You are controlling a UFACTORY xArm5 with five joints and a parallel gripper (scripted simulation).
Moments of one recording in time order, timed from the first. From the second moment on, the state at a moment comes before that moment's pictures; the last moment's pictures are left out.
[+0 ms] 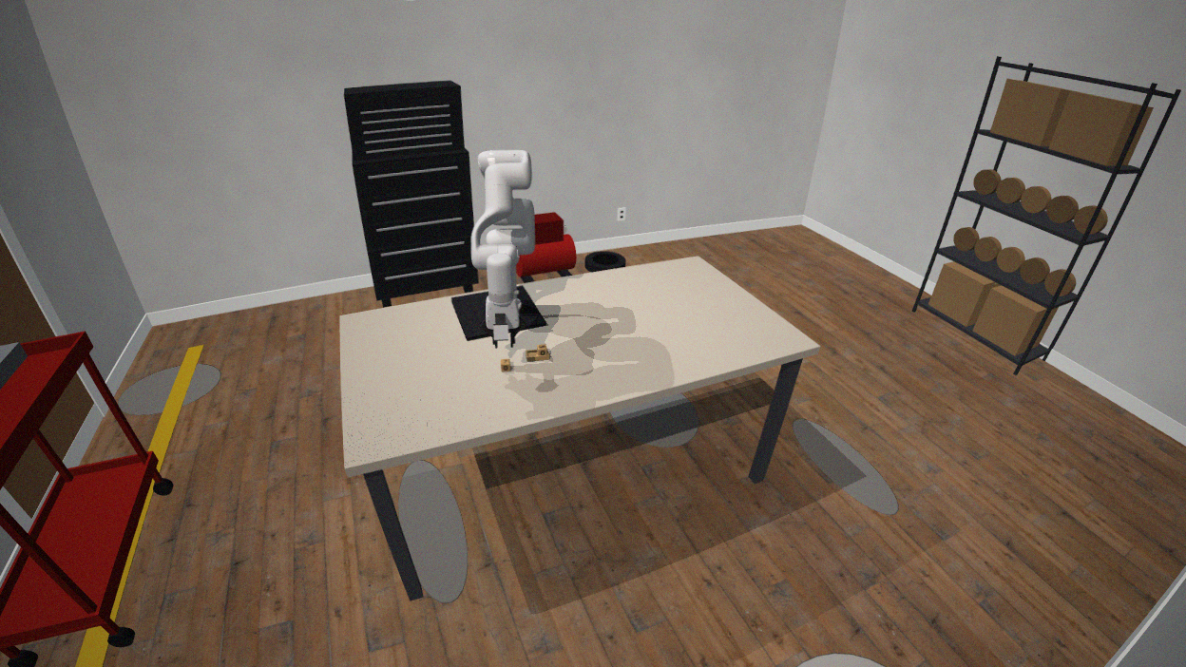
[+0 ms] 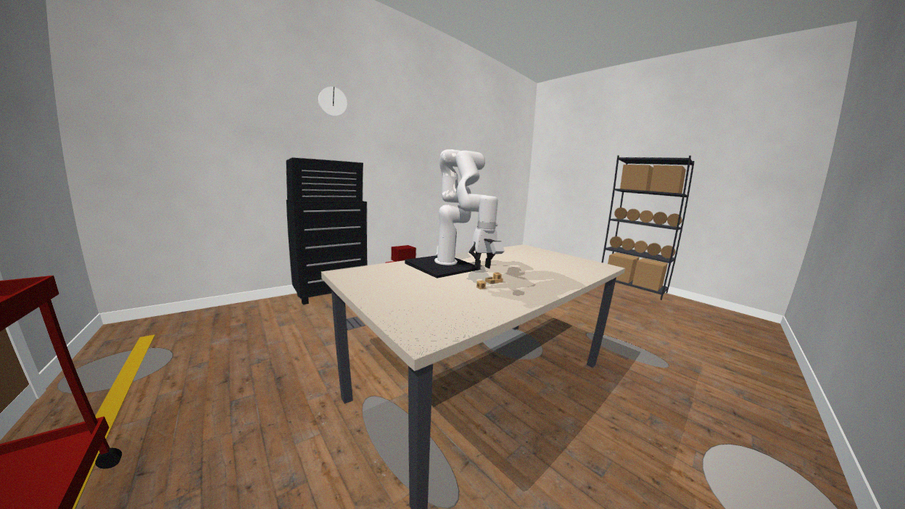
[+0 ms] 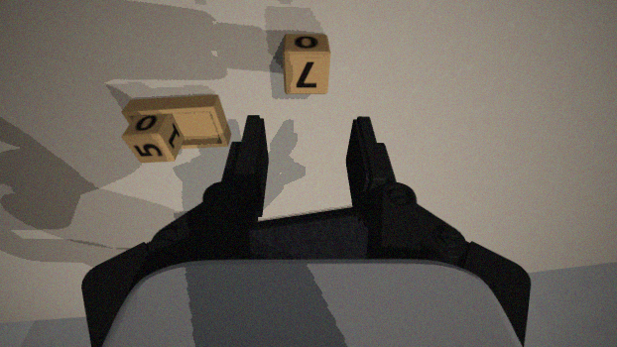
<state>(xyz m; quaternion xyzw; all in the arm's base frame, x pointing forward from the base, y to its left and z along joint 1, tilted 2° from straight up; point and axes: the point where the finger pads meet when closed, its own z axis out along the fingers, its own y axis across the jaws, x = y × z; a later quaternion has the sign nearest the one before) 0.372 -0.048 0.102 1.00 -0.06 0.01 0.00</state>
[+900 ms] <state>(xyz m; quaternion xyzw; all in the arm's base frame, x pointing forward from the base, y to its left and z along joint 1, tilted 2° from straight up) 0.373 -0.047 0.086 1.00 -0.06 0.01 0.00</state>
